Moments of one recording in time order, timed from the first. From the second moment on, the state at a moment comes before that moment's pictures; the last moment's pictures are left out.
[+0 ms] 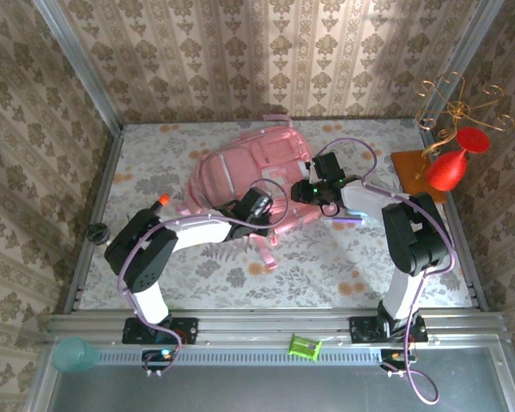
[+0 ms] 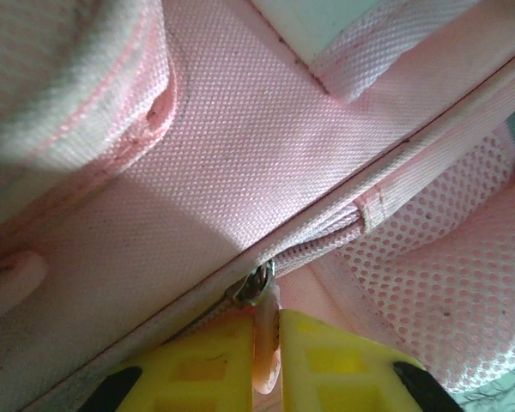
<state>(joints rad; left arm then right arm) -0.84 1.76 0.97 -0.16 -0.14 -0.41 0.34 1.81 1.11 -0.23 -0.21 0.45</state>
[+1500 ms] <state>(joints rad) -0.69 1.46 0.79 -0.22 -0.01 -0.34 0.46 1.60 1.08 -0.31 -0.17 0.42</state>
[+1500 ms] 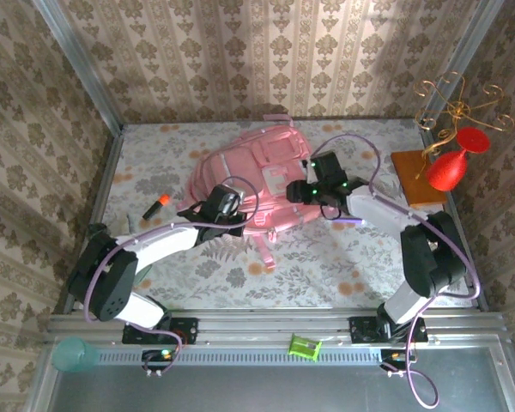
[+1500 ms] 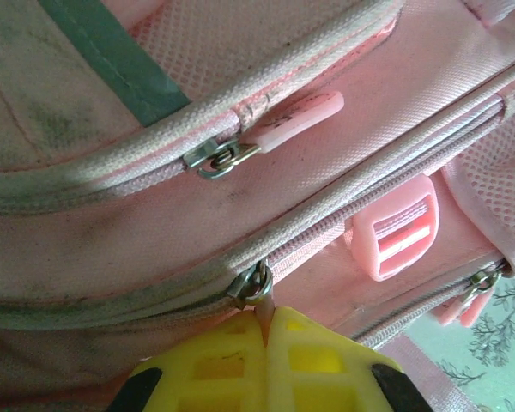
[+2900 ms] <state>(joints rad) -0.81 1.40 0.74 -0.17 0.03 -0.34 0.52 1.68 0.87 0.08 -0.15 1.03</state>
